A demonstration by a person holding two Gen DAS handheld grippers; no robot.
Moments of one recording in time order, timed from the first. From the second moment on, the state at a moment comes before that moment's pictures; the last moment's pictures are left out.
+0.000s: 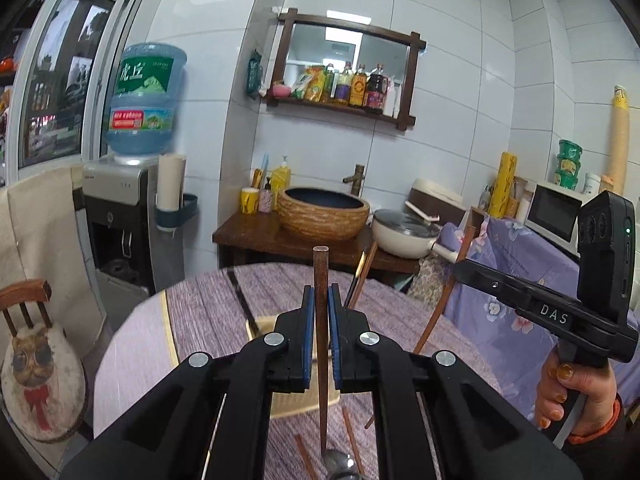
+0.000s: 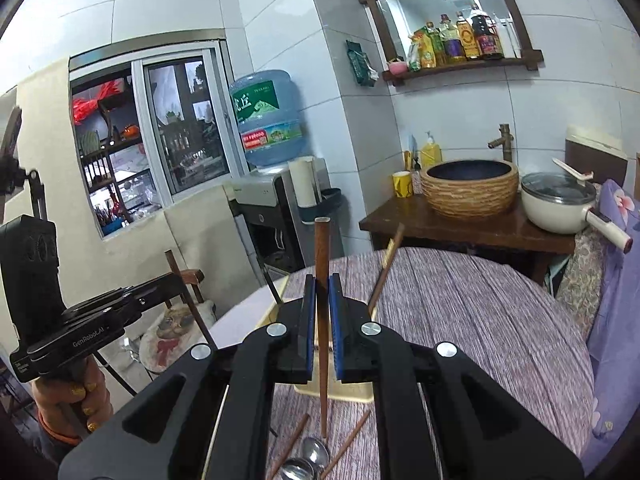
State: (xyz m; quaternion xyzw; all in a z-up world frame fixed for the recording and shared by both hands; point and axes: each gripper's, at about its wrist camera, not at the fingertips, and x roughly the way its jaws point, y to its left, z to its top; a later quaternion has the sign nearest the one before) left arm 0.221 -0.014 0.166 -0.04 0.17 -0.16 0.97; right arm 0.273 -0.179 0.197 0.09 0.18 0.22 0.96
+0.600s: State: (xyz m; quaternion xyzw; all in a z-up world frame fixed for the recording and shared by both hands) left arm 0.300 -0.022 0.178 -0.03 0.16 -0.10 0.98; right arm 0.351 -0.147 0.210 0.06 0.16 0.17 0.97
